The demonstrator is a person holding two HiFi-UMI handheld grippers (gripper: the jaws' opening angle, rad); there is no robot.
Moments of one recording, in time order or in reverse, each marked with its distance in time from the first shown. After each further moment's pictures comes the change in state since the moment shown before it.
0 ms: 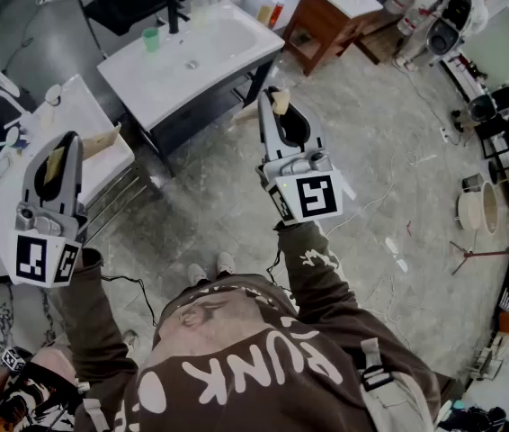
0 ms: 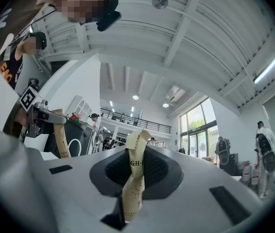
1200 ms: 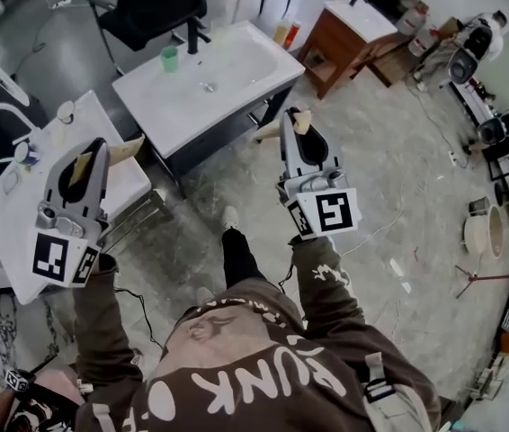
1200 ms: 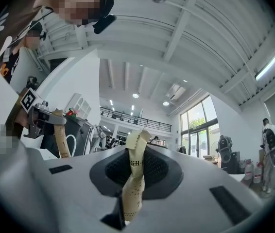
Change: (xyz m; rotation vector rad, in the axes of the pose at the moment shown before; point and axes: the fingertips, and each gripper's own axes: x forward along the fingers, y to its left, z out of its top) left arm 0.044 0.043 -0.041 -0.011 -0.009 -0.022; right arm 0.058 -0.011 -0.041 0.002 0.001 0.004
